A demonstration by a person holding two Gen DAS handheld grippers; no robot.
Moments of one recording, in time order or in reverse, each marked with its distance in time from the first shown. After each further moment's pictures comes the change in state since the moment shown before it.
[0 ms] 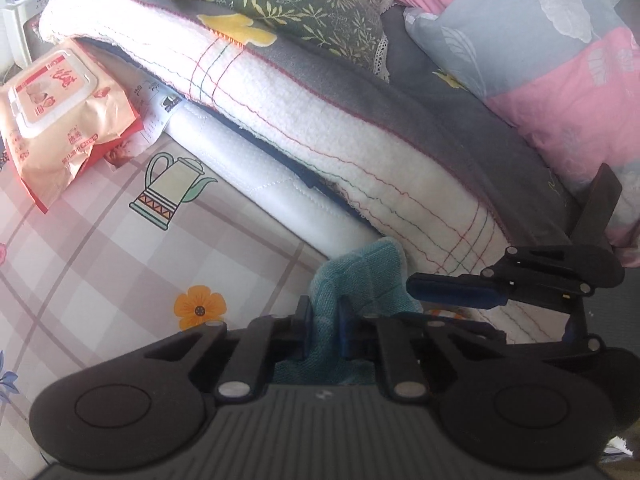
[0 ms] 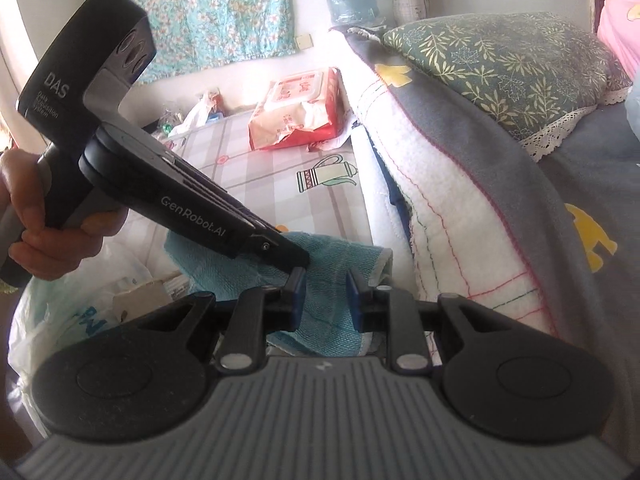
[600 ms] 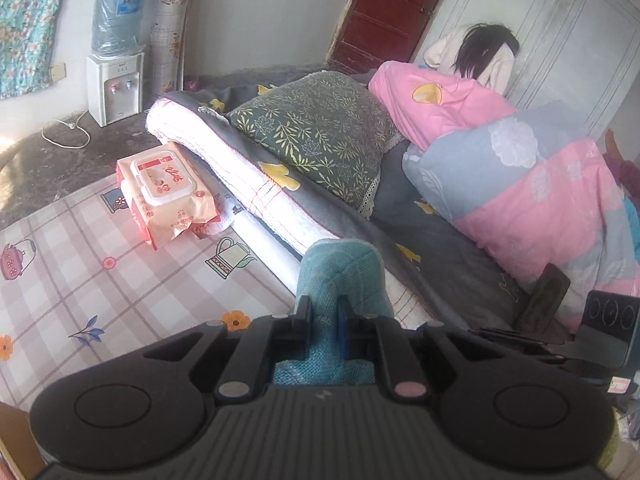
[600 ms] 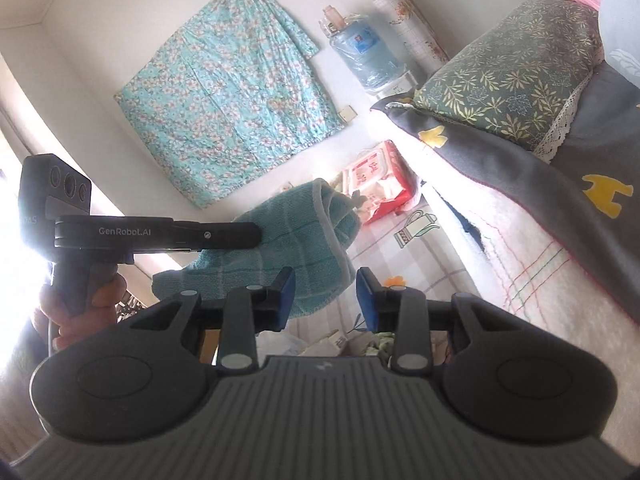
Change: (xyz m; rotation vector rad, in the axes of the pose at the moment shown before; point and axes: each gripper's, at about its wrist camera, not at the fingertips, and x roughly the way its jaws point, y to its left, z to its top) left arm -0.176 -0.038 -0.060 -0.173 -0.348 0.084; right arm -0.109 0.007 -0.009 0.303 -0.203 0.308
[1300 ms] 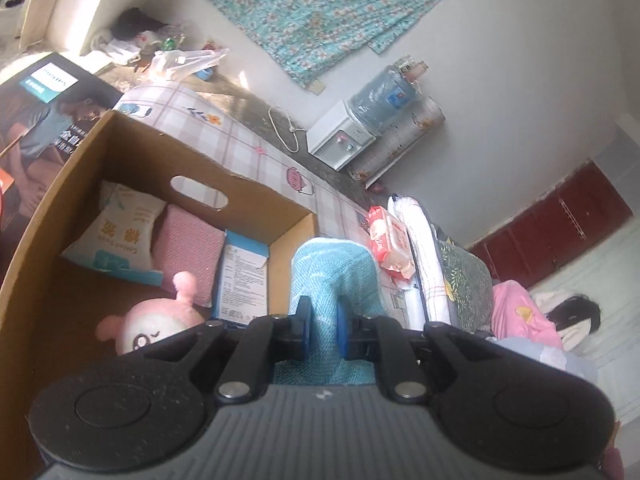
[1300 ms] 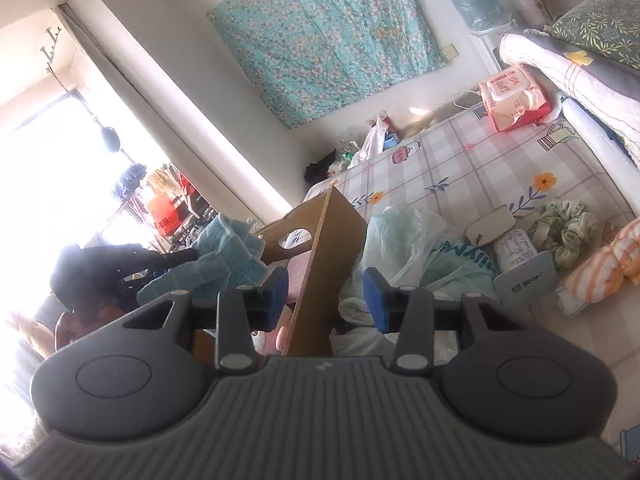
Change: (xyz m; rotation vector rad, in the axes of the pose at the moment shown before) left arm -0.238 0.160 -0.273 -0.820 -0.420 0.175; right arm -0.015 0.134 -0.108 -0.122 0.206 0.212
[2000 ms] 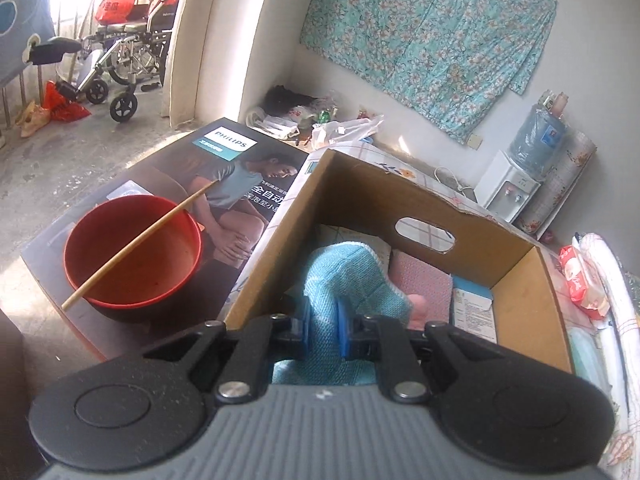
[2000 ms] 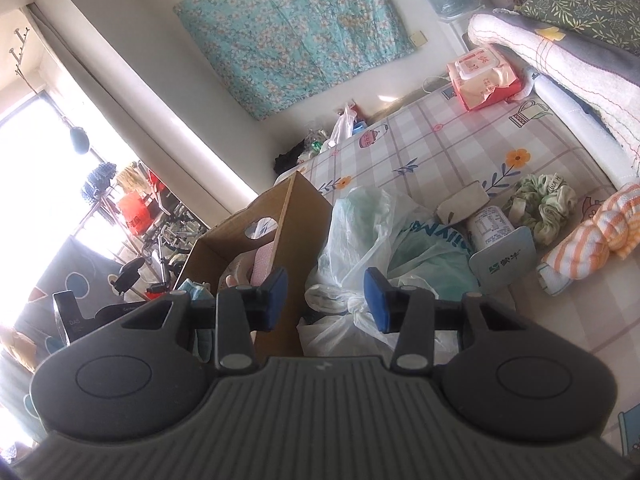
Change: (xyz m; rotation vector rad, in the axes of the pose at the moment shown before) left arm -0.016 0.047 -0.025 0.123 -0.249 0.579; right arm 0.022 -0.022 -0.002 0.042 0.028 -0.089
